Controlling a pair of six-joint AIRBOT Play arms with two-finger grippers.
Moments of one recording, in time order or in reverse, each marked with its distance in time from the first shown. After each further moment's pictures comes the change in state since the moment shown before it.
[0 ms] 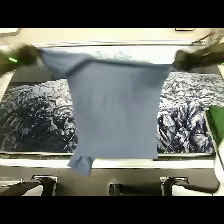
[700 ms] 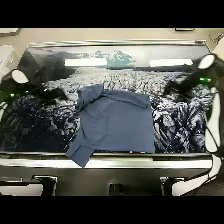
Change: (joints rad) left arm 0.114 -0.275 -0.016 0.034 -0.656 -0.008; right arm -0.141 -0.221 -0.038 -0.072 0.327 0.061
